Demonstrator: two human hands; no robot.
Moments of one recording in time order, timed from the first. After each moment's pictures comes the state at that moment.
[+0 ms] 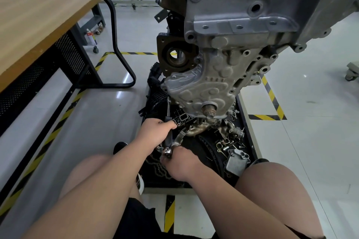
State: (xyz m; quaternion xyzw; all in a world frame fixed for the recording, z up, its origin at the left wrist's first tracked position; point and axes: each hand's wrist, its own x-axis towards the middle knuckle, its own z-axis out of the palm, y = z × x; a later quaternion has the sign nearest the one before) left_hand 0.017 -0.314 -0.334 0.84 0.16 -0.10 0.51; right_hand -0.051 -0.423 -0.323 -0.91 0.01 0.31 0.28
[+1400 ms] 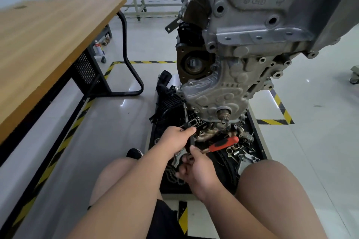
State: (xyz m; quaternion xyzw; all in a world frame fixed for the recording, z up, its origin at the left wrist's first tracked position) left_hand 0.010 -0.309 -0.333 0.84 0.12 -0.17 0.50; right_hand -0.080 -0.396 -0.329 -0.46 0.26 0.17 0.83
